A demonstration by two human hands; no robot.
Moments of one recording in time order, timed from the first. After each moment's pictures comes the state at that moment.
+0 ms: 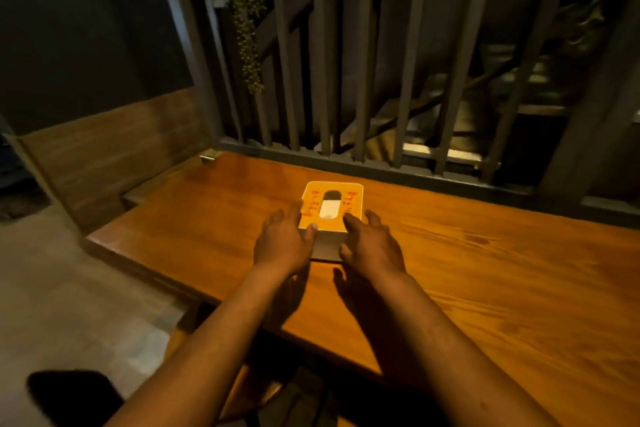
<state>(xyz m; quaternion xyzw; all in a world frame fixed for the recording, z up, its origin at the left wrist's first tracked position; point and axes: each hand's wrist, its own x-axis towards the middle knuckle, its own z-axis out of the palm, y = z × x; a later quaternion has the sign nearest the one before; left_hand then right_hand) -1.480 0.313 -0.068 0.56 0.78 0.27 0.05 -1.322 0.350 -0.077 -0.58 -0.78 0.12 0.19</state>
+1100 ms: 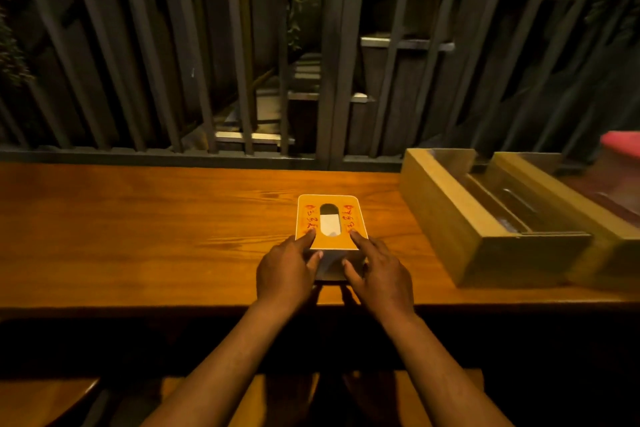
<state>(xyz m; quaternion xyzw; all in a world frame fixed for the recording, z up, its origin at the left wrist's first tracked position) -1.130 0.187 -0.097 0.72 0.62 0.30 0.10 -0.973 0.158 -0.115 -0.72 -0.62 0.05 0.30</state>
